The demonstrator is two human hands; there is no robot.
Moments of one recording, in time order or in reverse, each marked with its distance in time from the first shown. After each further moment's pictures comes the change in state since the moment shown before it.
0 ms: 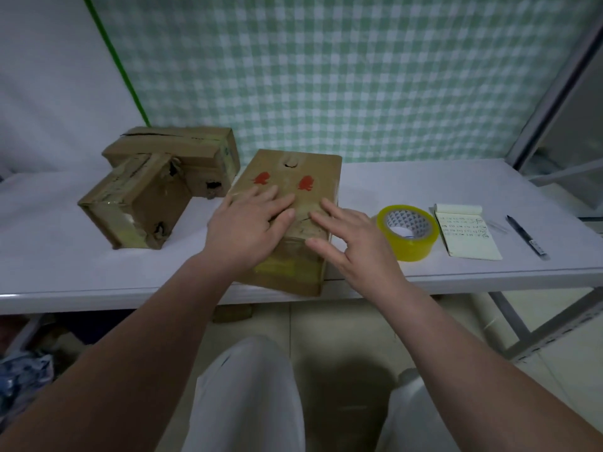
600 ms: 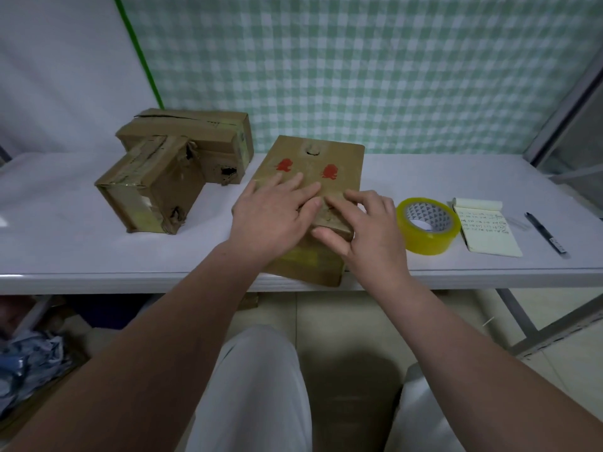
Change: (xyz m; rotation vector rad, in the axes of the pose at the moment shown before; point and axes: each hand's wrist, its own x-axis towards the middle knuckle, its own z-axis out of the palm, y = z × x) left_hand -0.002 -0.003 0.004 0.052 0.022 0.021; right_hand 0.006 -0.014 0.029 -0.184 0.238 -0.023
